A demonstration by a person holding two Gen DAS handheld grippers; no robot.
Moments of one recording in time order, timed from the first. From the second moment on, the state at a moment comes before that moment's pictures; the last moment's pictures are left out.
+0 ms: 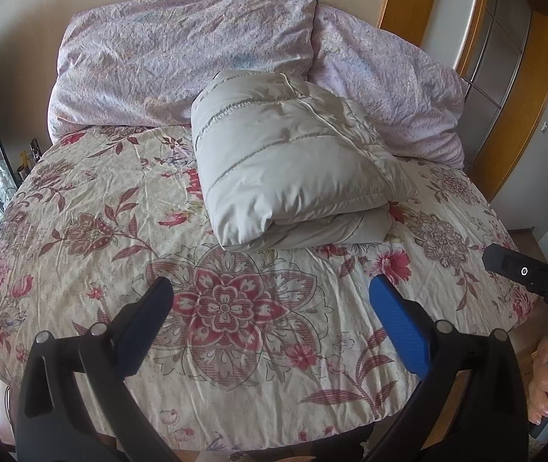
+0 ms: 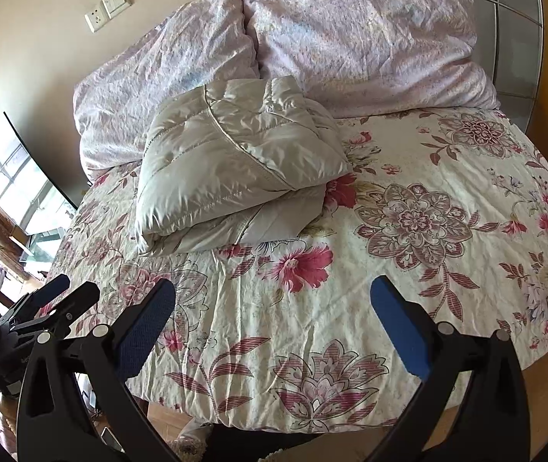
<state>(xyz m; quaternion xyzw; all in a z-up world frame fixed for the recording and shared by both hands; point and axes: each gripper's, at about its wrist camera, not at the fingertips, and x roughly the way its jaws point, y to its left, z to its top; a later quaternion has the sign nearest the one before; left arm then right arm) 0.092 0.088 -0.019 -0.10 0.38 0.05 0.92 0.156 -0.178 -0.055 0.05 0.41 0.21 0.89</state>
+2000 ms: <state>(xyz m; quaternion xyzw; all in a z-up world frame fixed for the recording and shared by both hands) 0.084 0.074 -0.008 -0.09 0.38 0.04 0.92 0.143 -0.178 -0.048 0.07 0.40 0.22 0.89</state>
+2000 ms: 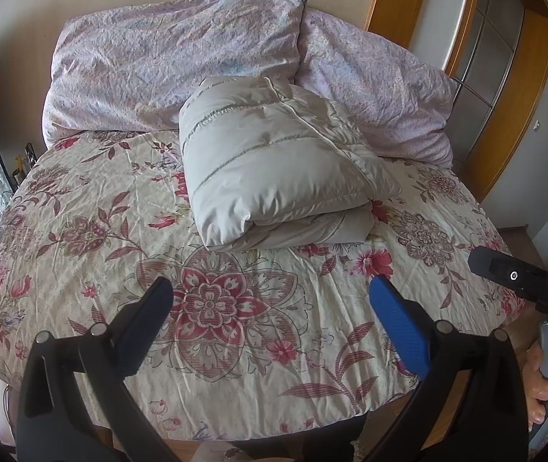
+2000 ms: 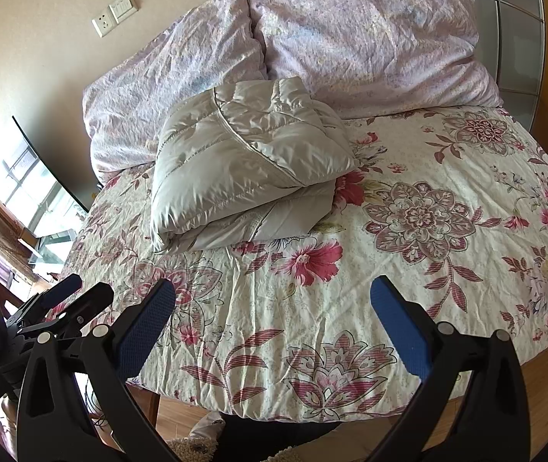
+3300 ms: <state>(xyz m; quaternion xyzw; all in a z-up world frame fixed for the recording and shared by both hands) 0.094 0.074 -0.018 -0.10 0.39 0.03 0.92 0.150 -0.178 -0.055 0.07 0.41 0.22 0.88</state>
